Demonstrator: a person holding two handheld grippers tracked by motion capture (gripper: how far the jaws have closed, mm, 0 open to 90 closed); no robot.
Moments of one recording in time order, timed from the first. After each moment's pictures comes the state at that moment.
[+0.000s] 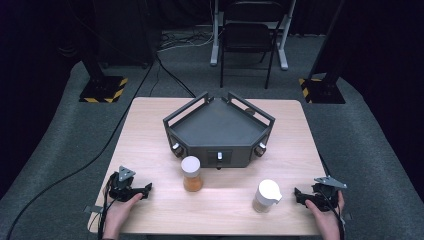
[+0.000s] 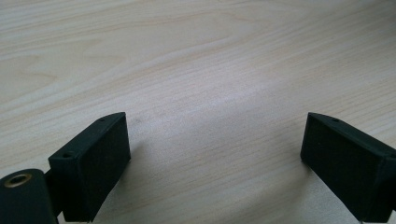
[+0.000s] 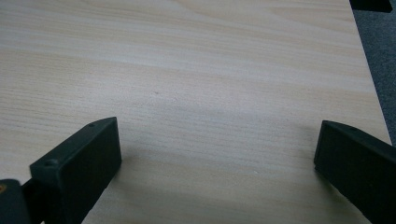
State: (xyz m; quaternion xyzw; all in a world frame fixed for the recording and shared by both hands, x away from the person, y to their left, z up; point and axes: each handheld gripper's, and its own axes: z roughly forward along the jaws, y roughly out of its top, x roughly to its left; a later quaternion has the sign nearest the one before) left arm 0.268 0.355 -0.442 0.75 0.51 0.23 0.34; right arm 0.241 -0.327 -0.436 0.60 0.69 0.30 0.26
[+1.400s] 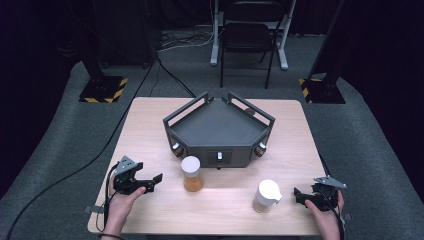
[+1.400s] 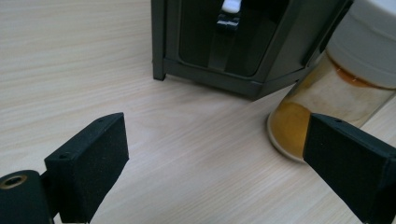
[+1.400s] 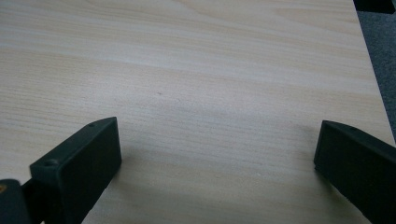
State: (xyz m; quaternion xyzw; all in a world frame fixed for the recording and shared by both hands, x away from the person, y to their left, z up) left arm 0.263 0.361 -0.408 0.74 0.44 0.19 0.47; right arm 0.242 -0.328 -0.436 0.60 0.69 0.30 0.26
